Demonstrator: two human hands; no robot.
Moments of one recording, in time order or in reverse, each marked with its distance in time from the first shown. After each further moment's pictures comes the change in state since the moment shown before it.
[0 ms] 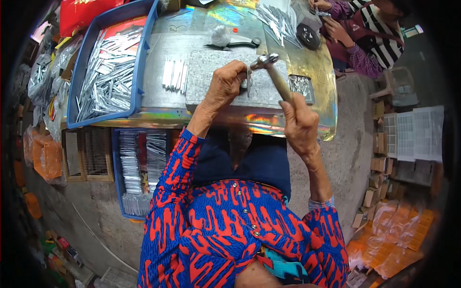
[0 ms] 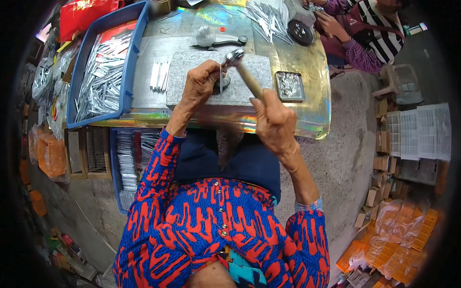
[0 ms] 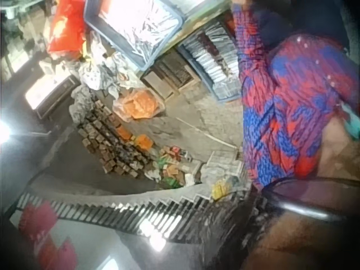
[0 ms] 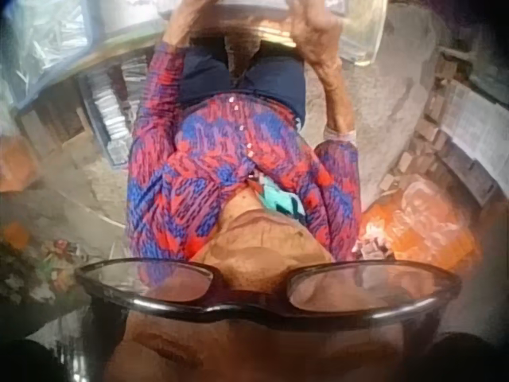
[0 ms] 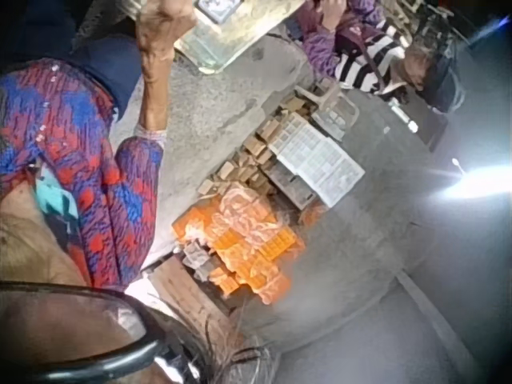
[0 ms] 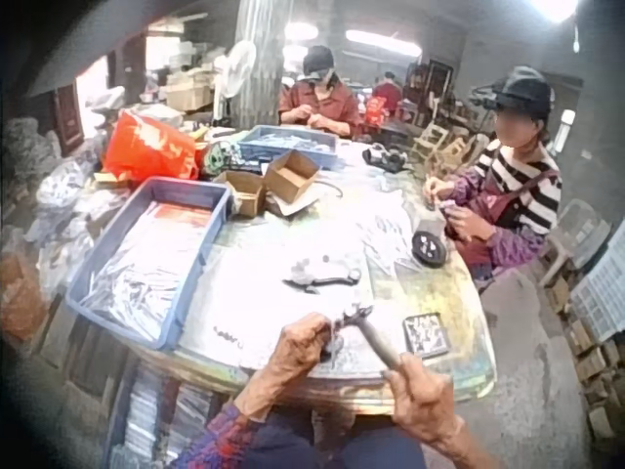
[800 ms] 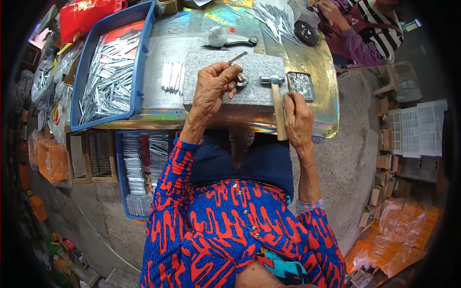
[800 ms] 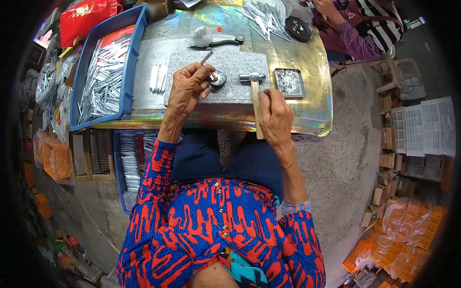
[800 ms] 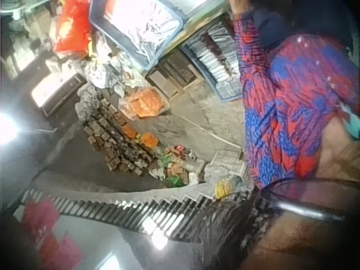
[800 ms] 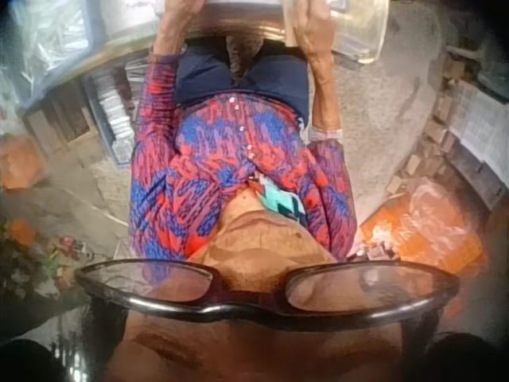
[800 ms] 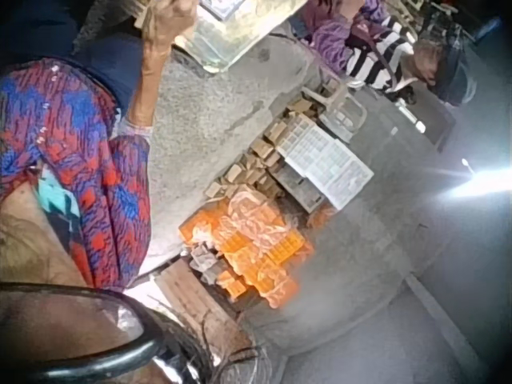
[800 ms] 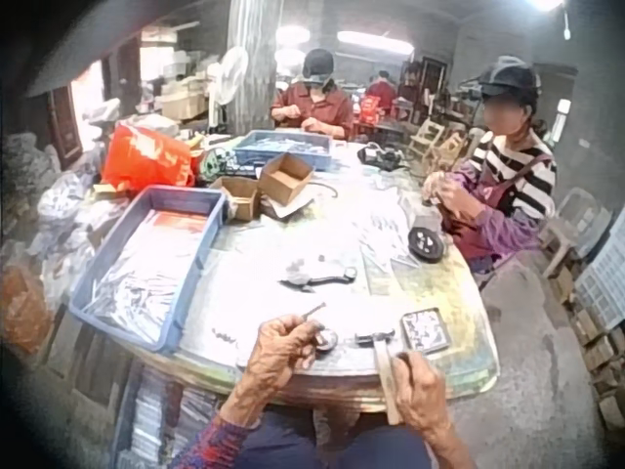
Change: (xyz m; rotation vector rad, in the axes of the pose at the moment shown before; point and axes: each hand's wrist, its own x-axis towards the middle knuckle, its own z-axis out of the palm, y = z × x) left_hand -0.006 0.022 -0.013 -1.017 0.060 -0.556; right_hand -0.018 0.030 0.022 -0.062 0.120 0.151
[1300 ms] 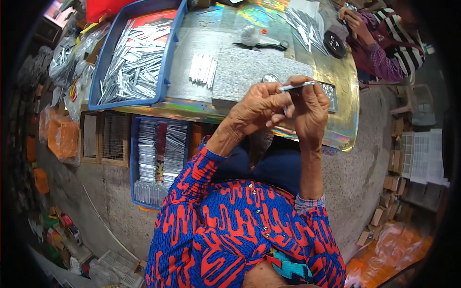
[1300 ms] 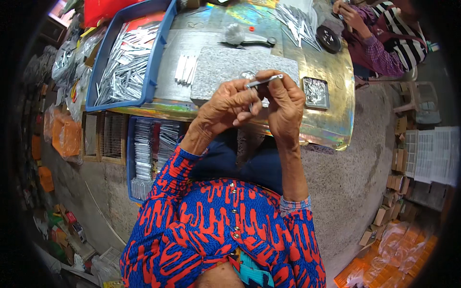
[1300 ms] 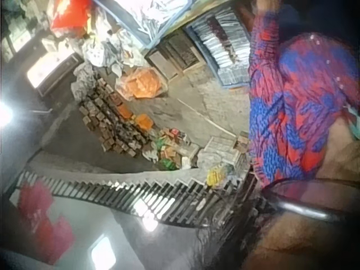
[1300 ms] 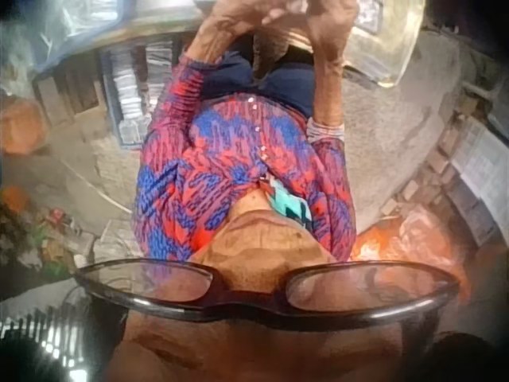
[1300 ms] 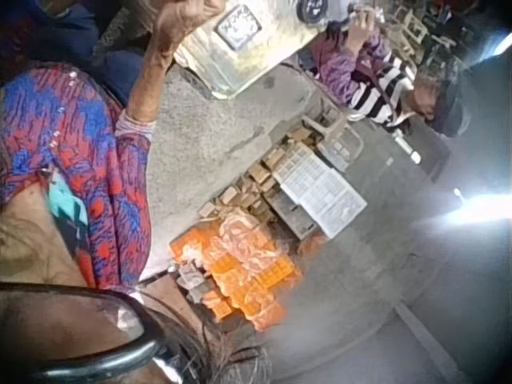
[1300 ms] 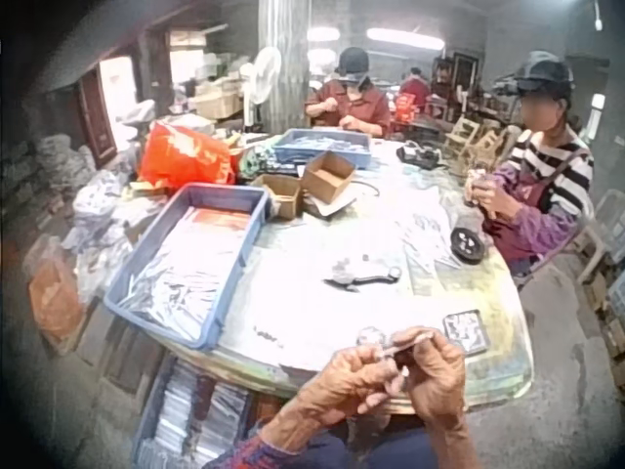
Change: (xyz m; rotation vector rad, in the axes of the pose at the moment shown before) left_hand -0.037 0.011 0.030 -0.270 -0.301 -0.262; right_hand 0.029 -0.056 0.017 1.579 -0.200 0.210
